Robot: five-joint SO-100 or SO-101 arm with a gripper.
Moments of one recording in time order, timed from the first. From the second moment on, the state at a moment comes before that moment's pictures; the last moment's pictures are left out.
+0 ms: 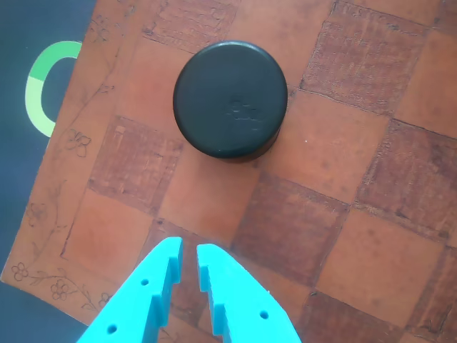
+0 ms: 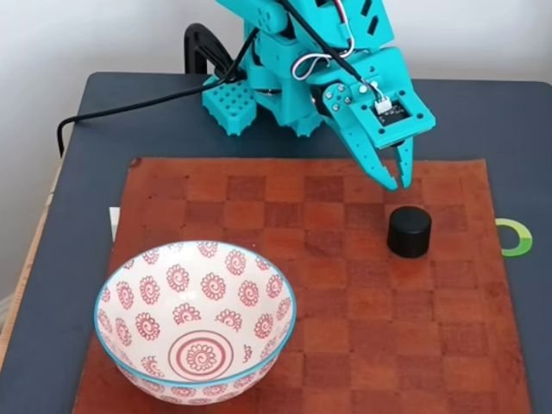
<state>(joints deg) -40.7 181.9 182.9 60.4 111.4</state>
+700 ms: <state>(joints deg) -40.7 181.9 182.9 60.6 111.4</state>
